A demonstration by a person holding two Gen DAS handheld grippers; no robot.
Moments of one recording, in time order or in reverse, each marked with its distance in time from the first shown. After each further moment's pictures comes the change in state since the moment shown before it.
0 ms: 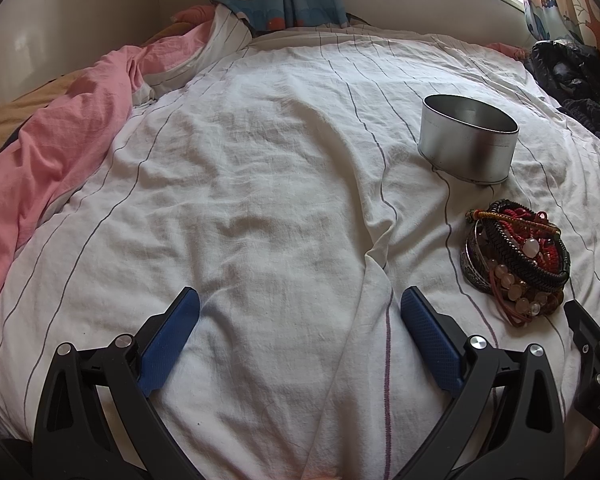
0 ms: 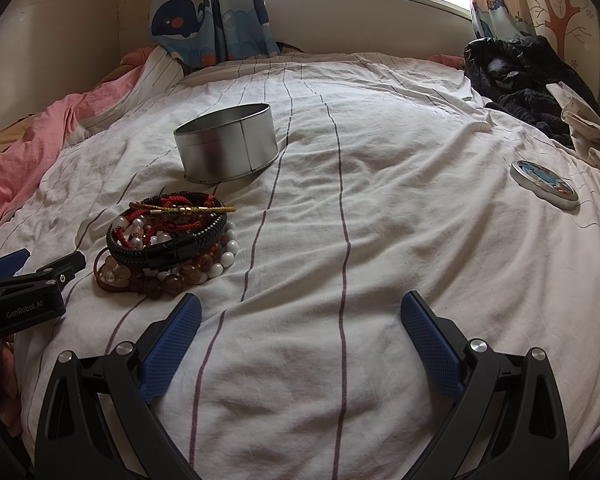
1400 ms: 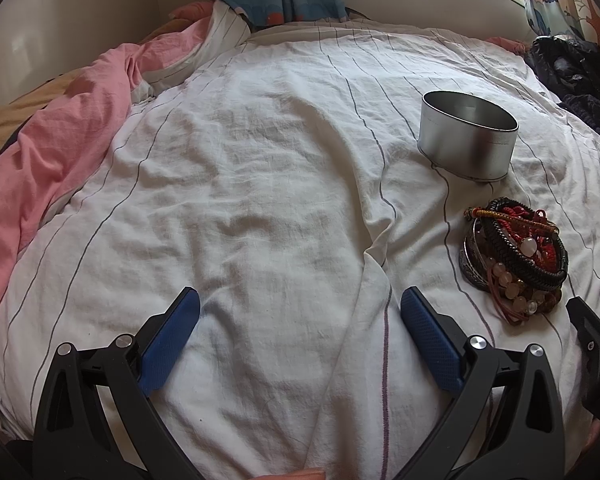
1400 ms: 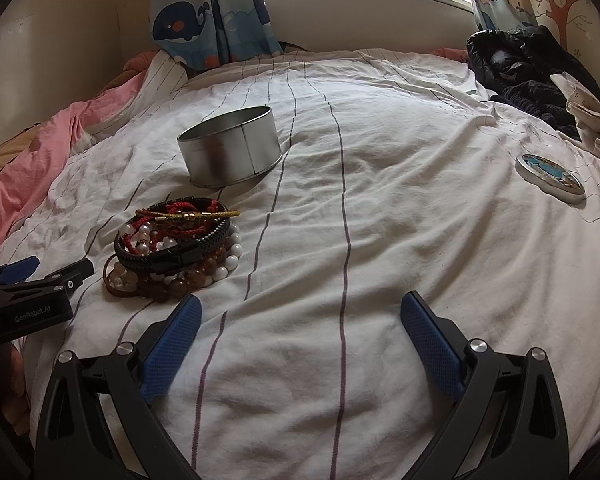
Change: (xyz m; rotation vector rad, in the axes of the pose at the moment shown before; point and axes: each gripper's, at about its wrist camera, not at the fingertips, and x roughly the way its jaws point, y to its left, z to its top) left arm 0.003 0.008 0.008 0.007 0.022 0.004; right arm -0.003 -0.002 0.001 0.022 0.002 0.036
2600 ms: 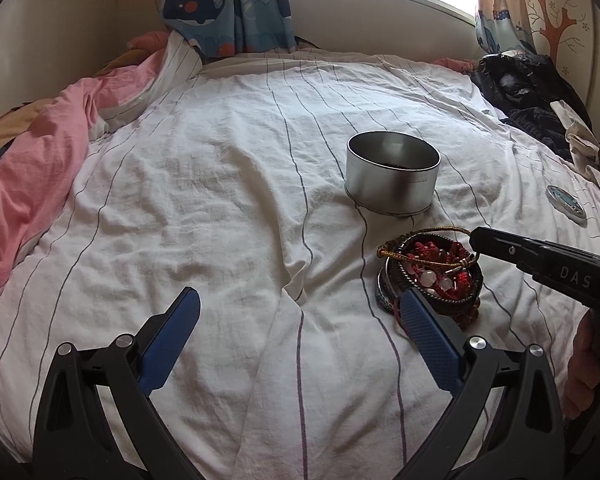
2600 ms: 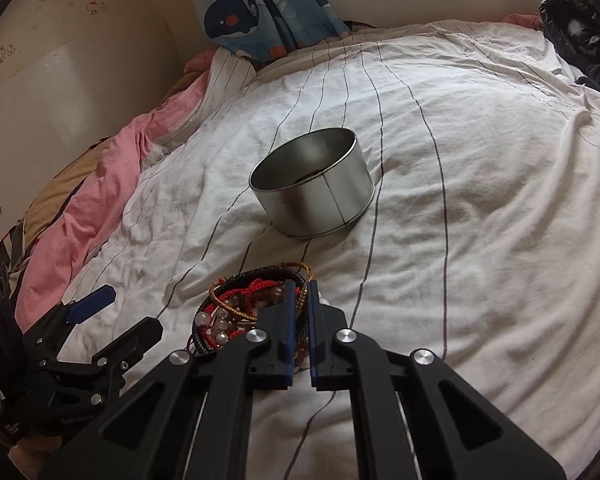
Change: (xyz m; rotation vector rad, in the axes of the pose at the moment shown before) left arm -0.031 -0.024 0.013 0.079 -0.104 -0.170; right arm 0.026 0.001 0.065 0.038 0.120 0.368
